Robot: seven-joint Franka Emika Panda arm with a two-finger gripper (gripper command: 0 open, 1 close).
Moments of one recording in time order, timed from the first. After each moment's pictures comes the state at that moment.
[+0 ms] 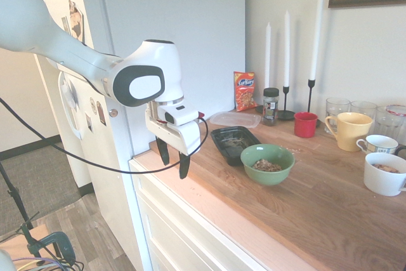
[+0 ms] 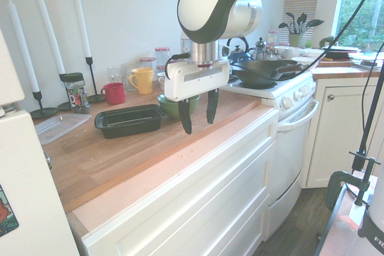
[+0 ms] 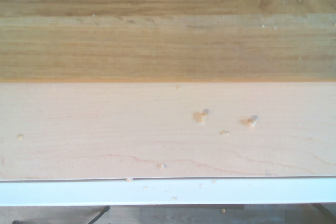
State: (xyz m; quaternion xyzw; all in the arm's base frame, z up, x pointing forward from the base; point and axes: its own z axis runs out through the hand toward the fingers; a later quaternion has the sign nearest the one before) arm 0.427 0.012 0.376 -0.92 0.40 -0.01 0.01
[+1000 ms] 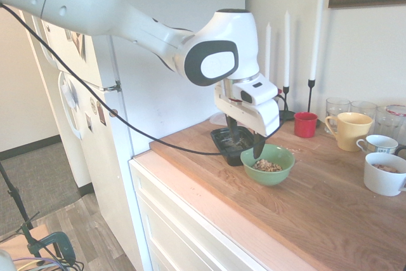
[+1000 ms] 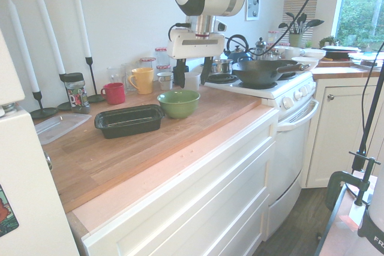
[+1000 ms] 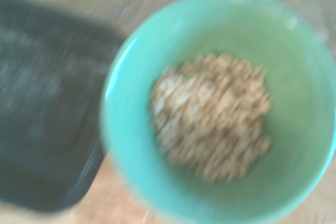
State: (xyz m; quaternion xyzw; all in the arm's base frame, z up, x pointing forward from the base) arm 0.557 -0.149 0.439 -0.87 0.49 -0.08 0.06
